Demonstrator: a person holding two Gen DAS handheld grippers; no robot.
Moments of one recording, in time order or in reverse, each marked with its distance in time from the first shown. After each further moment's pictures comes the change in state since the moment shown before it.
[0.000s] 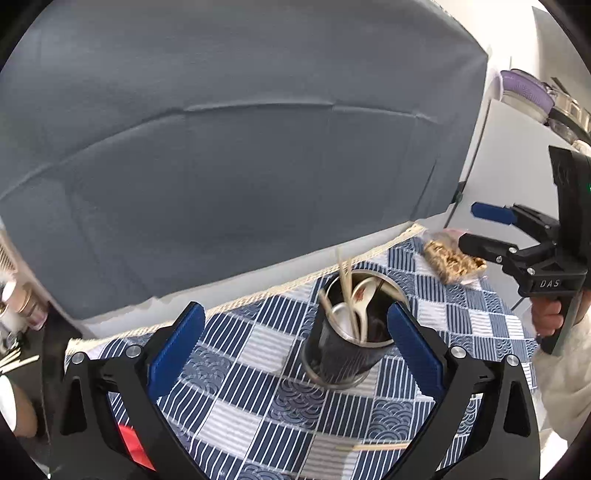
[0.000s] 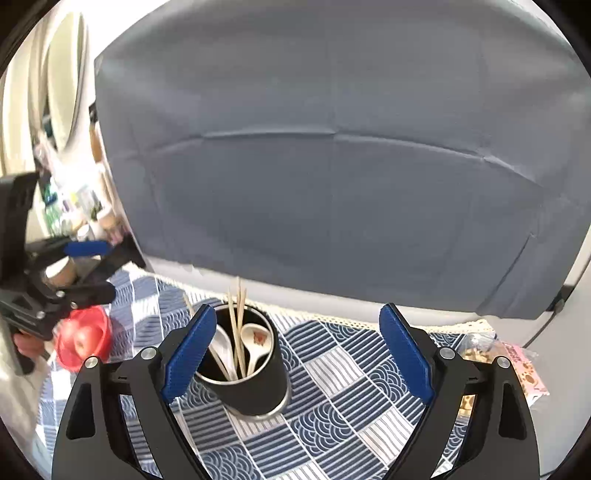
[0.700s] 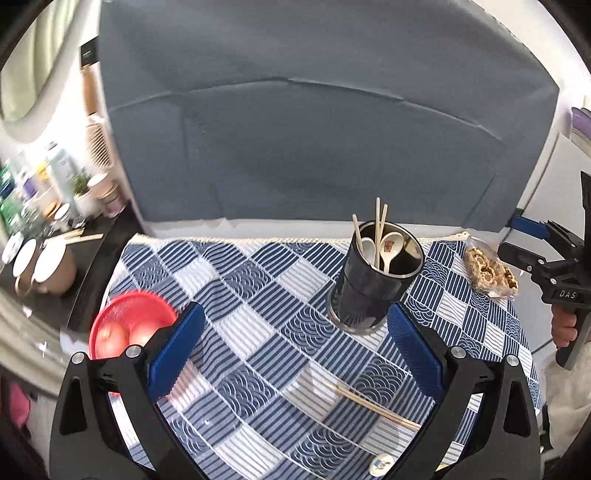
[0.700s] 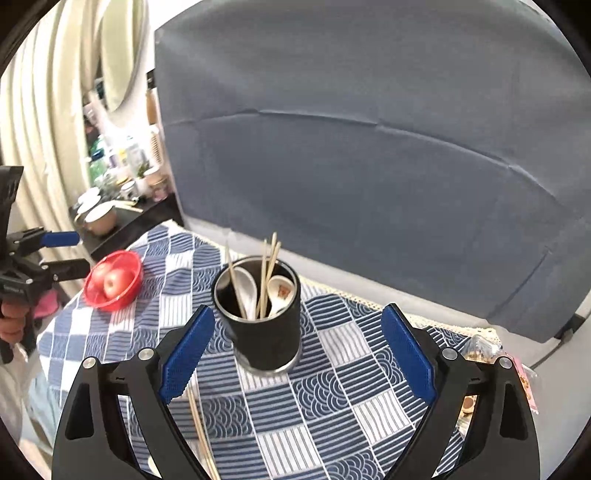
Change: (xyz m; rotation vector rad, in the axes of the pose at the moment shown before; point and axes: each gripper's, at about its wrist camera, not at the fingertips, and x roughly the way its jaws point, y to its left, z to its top) left arm -0.080 -0.044 -0.066 -0.287 0.056 0.292; right arm -0.038 -0.017 -0.029 -0.147 0.055 0.175
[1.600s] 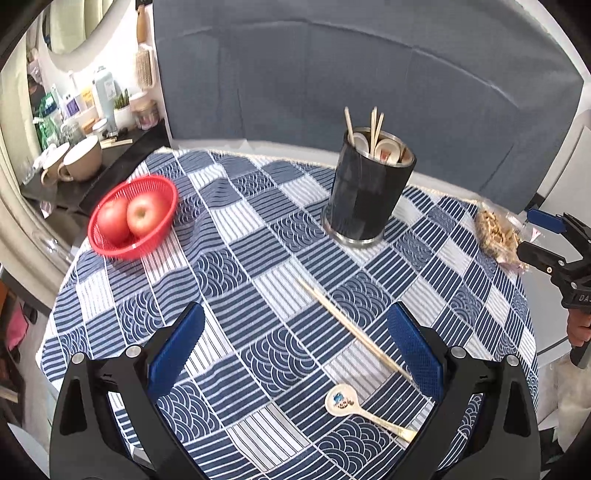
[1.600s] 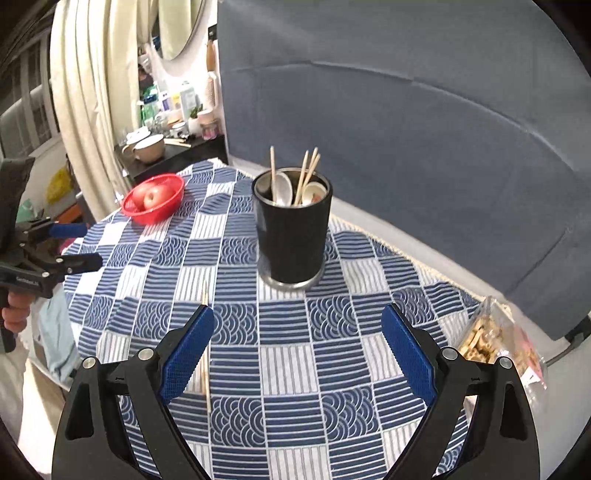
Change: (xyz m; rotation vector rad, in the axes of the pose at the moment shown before) left arm -0.011 -0.059 -0.116 -0.152 0.121 0.115; right arm -0.022 -0.005 -0.091 -0.149 0.114 0.132
